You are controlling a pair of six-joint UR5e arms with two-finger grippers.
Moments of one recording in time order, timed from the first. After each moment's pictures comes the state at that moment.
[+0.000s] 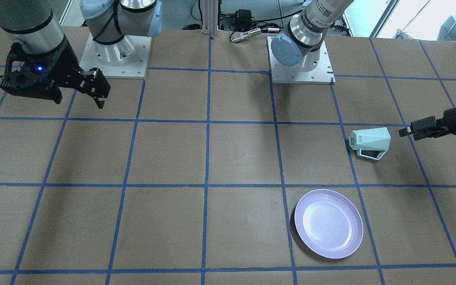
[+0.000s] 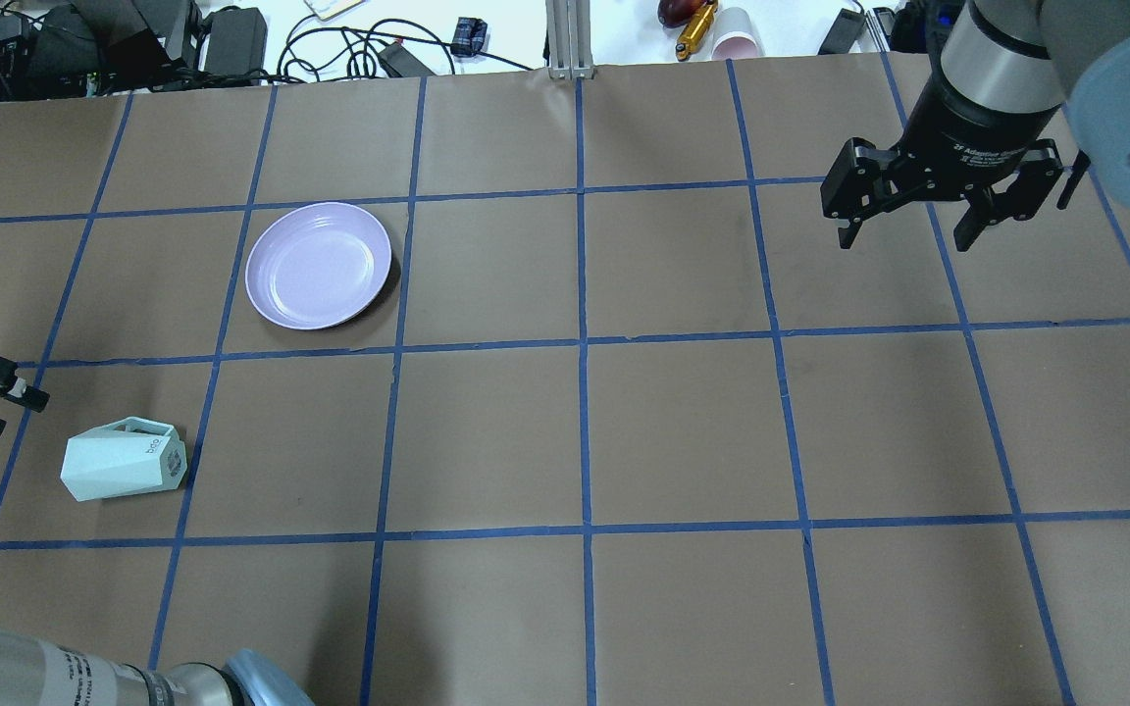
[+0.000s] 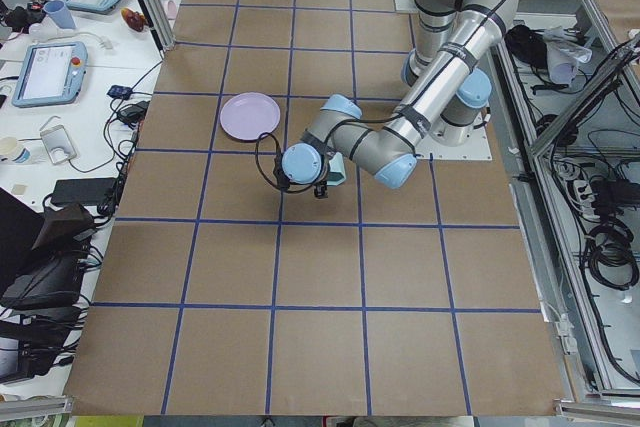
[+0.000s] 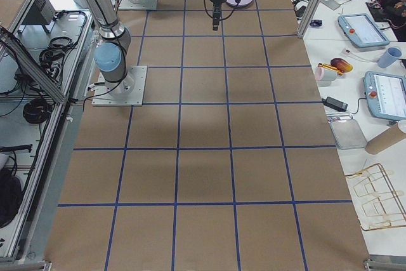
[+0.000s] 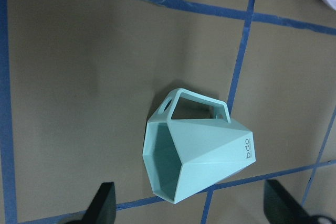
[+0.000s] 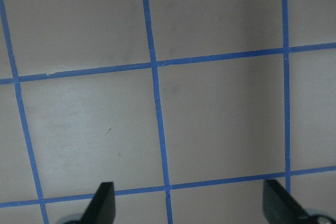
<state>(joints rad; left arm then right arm) -0.69 -1.94 -1.68 -1.61 1.36 0.83 1.52 -1.59 1.63 -1.60 -1.59 0.04</state>
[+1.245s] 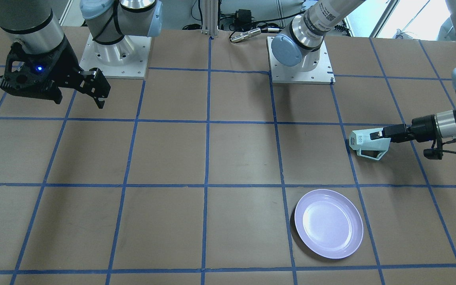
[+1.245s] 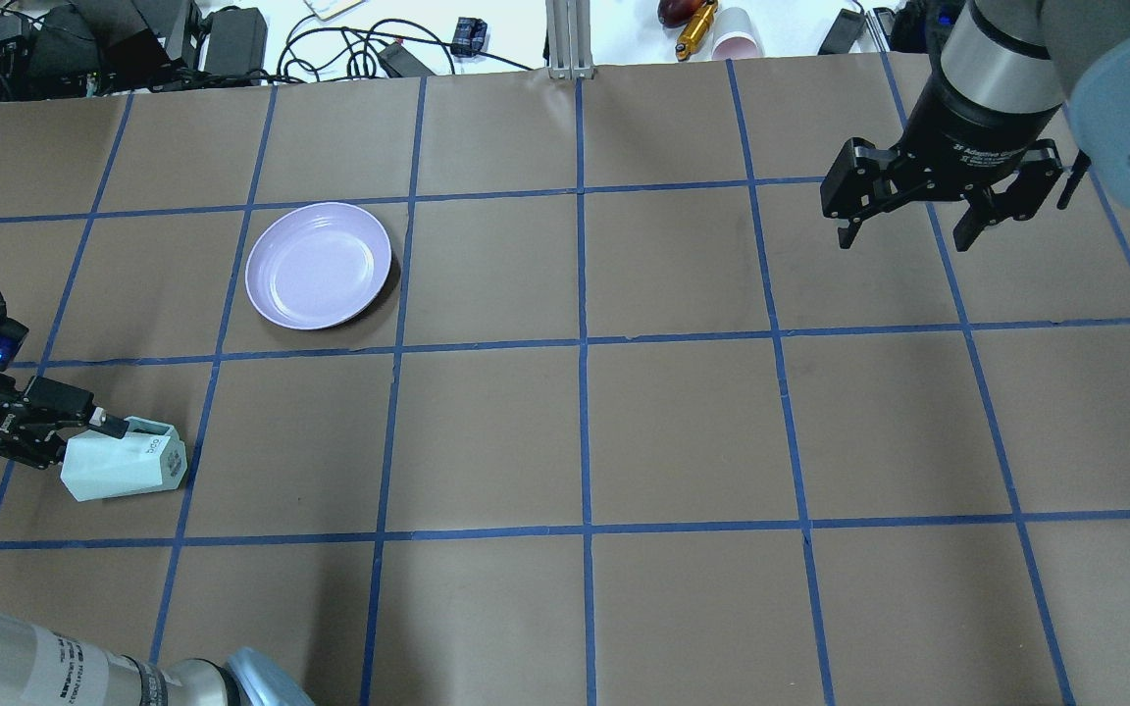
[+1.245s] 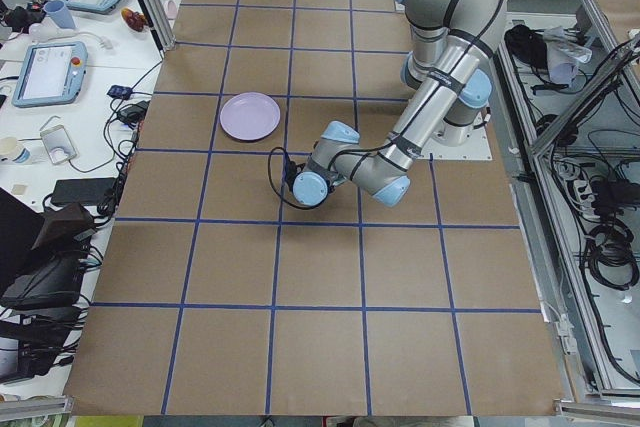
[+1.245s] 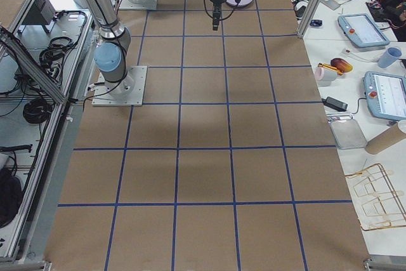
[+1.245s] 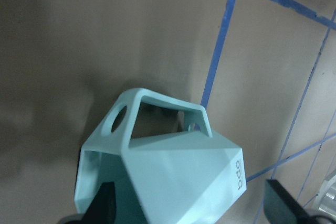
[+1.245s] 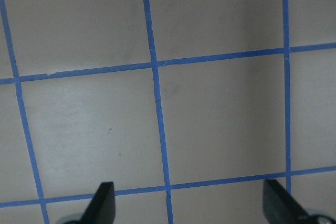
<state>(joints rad) -0.68 -2.00 -1.81 -1.63 1.27 0.85 1.52 -1.59 1.63 -1.60 -1.59 0.04</state>
